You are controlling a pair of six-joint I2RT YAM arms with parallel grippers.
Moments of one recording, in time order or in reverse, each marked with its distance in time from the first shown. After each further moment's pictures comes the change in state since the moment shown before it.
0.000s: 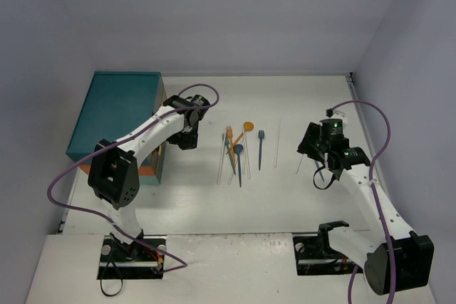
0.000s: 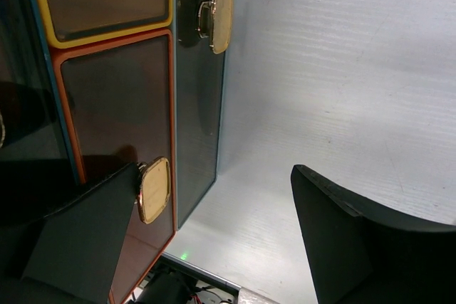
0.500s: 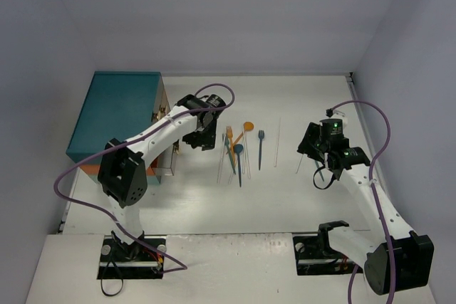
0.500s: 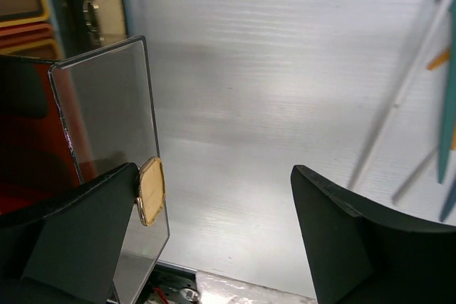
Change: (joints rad) left arm -0.108 0.056 0.115 -0.017 0.119 -0.057; right arm -0.001 0.000 -0.001 0.000 0.000 0.000
